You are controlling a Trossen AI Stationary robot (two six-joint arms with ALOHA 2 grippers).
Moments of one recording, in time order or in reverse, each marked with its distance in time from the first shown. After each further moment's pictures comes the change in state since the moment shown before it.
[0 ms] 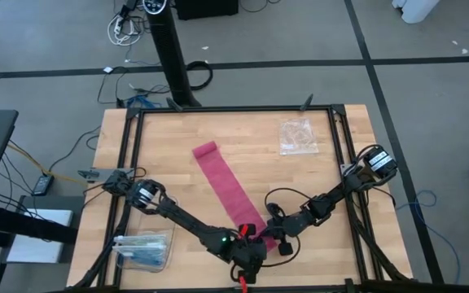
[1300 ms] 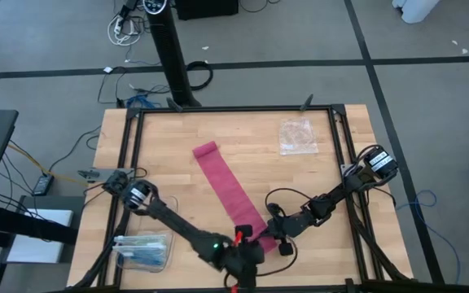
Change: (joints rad) left arm -0.066 -0.073 0.018 -0.040 -0.225 -0.042; right arm 0.006 0.000 0.000 0.001 0.003 0.000
